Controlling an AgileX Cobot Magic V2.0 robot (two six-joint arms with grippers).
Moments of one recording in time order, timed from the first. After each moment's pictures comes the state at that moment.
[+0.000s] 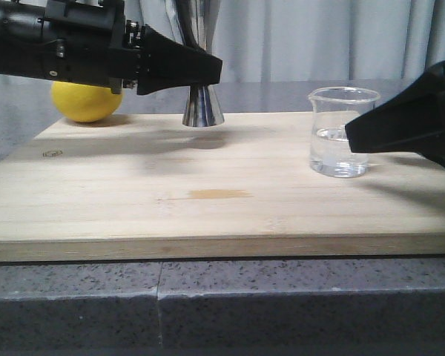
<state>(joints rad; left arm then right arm) -0.30 1.86 -1.09 -1.77 1.15 2.20 0.07 1.19 -0.43 1.79 0.63 -2.12</state>
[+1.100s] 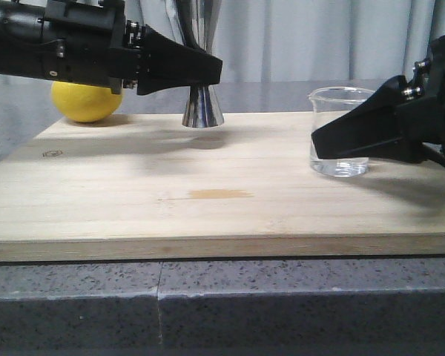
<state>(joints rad) -0.30 1.86 -1.09 -1.77 1.15 2.20 0.07 1.39 -0.52 1.79 0.75 -2.23</state>
